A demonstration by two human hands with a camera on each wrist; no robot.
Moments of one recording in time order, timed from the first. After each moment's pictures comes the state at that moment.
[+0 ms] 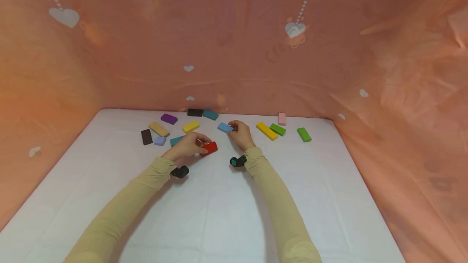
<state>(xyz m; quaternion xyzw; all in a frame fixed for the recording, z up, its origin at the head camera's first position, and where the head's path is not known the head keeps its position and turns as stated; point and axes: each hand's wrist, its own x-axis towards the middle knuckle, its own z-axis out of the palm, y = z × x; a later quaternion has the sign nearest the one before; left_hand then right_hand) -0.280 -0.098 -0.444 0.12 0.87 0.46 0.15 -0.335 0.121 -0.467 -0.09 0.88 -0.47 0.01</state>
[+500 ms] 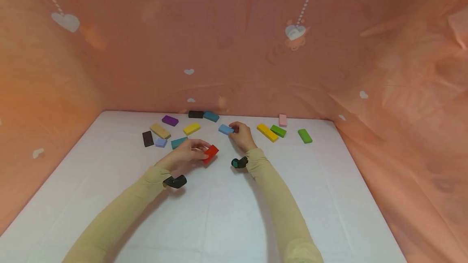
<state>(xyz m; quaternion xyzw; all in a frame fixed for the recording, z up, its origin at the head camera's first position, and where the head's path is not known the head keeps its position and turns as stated) -0.253 -0.105 -0.438 0.04 0.78 0.59 0.22 -0.337 0.123 -0.462 -0.09 0.88 -0.46 0.03</state>
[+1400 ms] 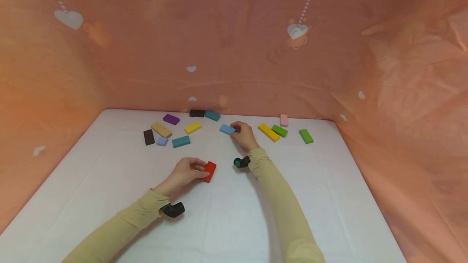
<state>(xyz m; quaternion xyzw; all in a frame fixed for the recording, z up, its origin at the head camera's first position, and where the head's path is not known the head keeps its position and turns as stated) -0.190 -0.089 -0.463 -0.03 0.82 0.55 0.13 -0.335 0.128 -0.465 -0.12 0.87 -0.47 0.02</state>
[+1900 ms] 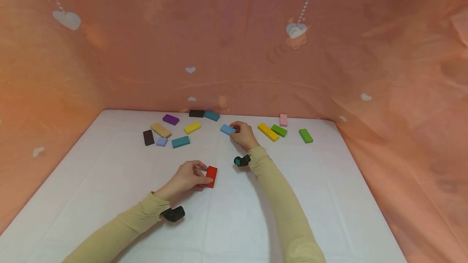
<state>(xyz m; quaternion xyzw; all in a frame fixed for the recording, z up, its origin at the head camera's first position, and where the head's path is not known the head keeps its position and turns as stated) -0.182 -0.084 -0.460 0.00 0.83 0.54 0.16 -0.334 0.130 -0.457 -0.11 0.87 -0.47 0.06</state>
